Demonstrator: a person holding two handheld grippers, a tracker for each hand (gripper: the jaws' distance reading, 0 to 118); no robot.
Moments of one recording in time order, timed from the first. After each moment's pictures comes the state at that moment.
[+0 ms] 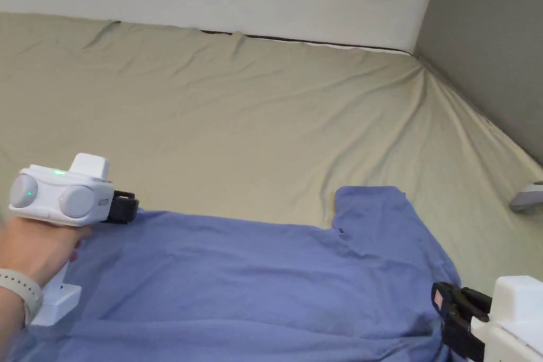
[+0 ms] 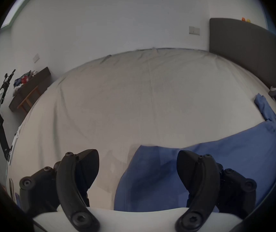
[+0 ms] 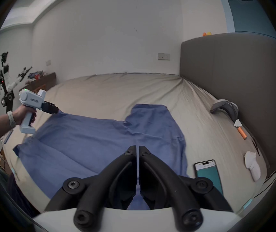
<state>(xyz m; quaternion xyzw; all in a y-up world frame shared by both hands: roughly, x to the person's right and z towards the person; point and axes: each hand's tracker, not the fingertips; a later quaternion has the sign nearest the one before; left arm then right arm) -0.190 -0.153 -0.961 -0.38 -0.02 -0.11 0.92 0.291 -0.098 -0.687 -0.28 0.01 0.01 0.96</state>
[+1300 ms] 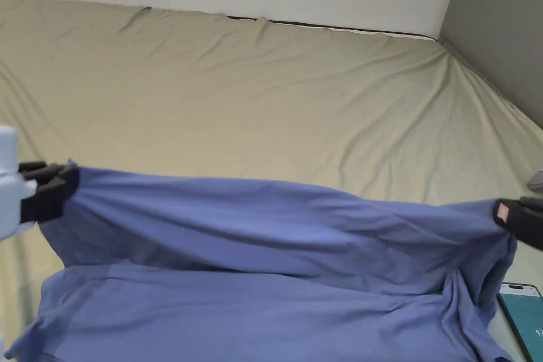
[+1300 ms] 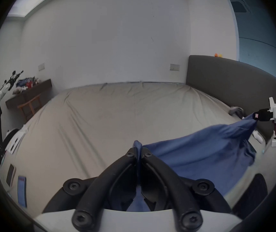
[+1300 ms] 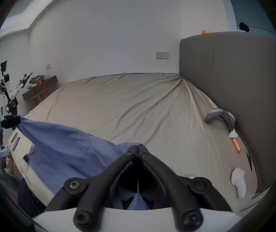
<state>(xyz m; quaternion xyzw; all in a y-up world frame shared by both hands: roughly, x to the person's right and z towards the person) -0.247 -0.022 -0.698 -0.26 -0.10 -0.03 0.96 0.347 -0.026 -0.673 -0.29 0.04 -0.01 0.96</state>
